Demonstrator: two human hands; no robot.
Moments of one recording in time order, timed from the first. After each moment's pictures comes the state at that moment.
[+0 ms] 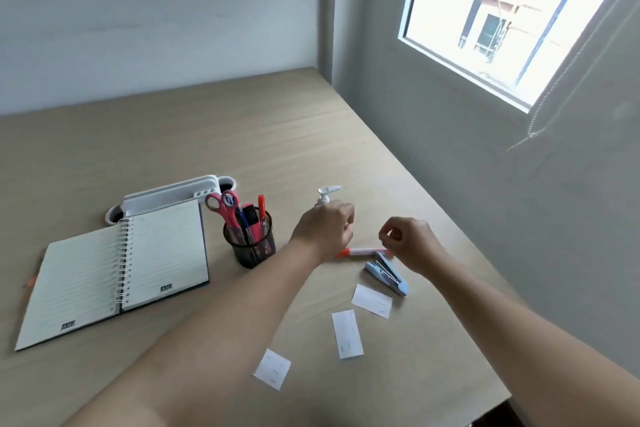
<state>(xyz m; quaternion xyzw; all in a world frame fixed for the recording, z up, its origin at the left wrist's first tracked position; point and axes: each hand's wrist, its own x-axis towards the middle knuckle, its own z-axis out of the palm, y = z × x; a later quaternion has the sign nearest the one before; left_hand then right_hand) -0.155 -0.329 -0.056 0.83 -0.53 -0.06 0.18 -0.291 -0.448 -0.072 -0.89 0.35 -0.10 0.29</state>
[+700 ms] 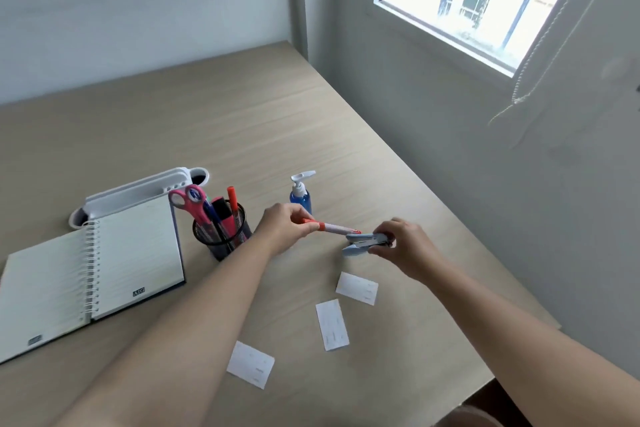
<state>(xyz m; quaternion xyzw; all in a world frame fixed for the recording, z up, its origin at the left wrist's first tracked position) -0.129 -0.329 -0.099 0.84 -0.34 -0.28 0.32 -0.325 -0.467 -0.117 -0.89 0.34 -0.06 0.31</state>
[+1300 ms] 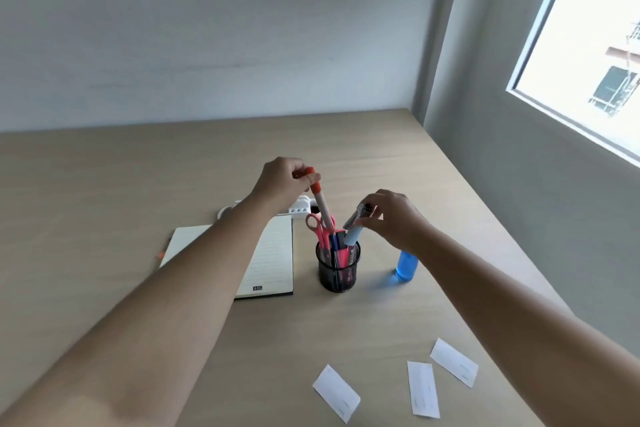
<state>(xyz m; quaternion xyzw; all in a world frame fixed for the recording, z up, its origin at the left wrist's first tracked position) -0.018 -0.196 0.044 0.86 -0.27 -0.04 0.43 -0.142 -0.368 0.010 -0.95 0.10 -0.10 0.29</state>
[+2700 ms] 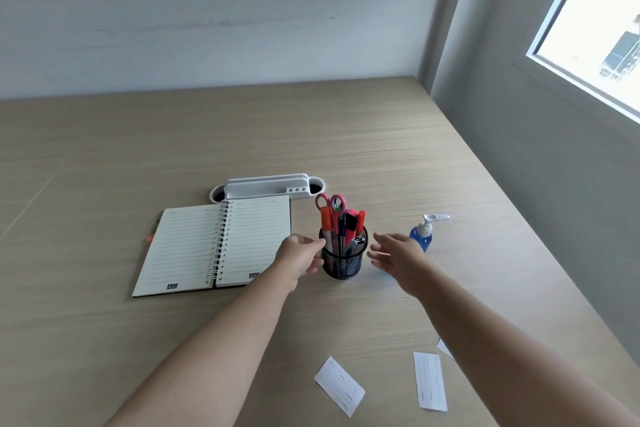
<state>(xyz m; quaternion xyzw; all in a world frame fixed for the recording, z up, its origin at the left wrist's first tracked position) -0.052 -0.199 -0.103 0.76 0.07 -0.32 0.55 -0.145 -0.366 -0.102 -0.51 0.38 -0.03 0.77</state>
